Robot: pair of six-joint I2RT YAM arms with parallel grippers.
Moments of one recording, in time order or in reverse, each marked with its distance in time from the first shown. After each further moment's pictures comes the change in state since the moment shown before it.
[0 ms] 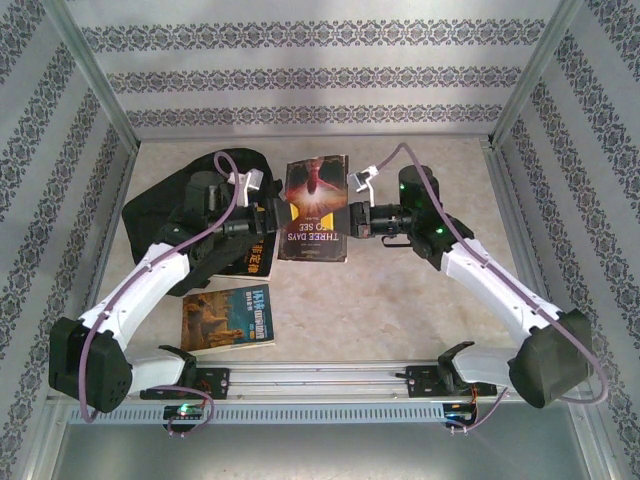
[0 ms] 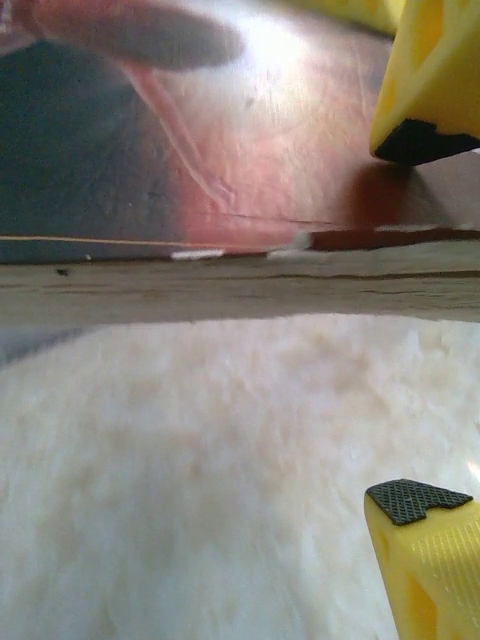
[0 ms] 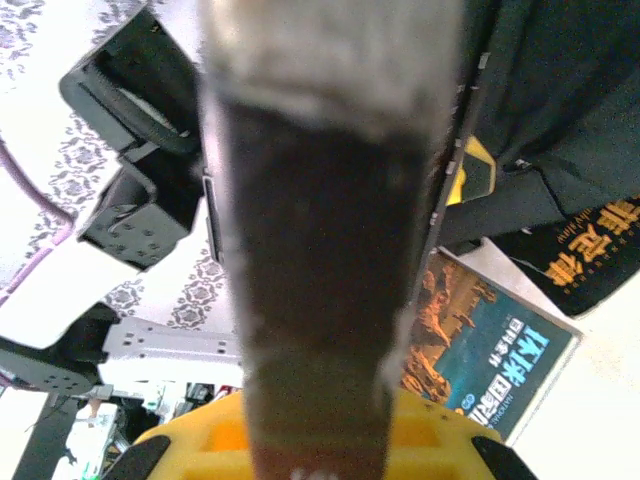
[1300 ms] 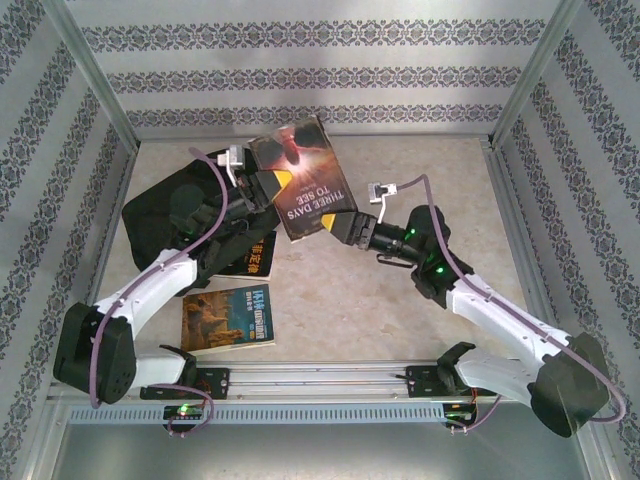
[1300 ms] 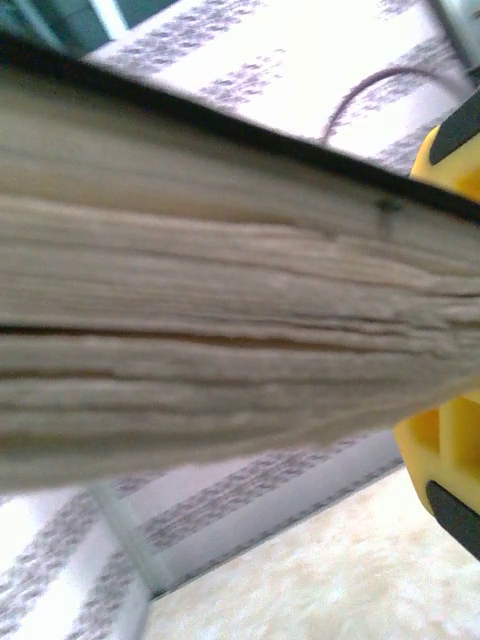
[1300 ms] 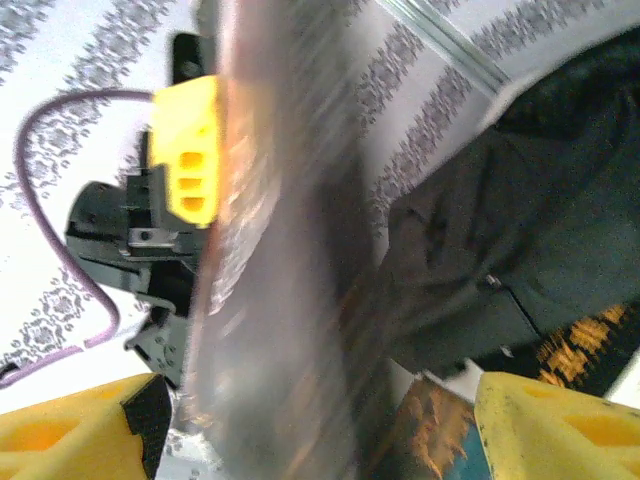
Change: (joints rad) left arm -0.003 0.039 -0.156 0.913 -0.116 -0.575; right arm 0.135 -0.167 -0.328 0.517 0.454 0.211
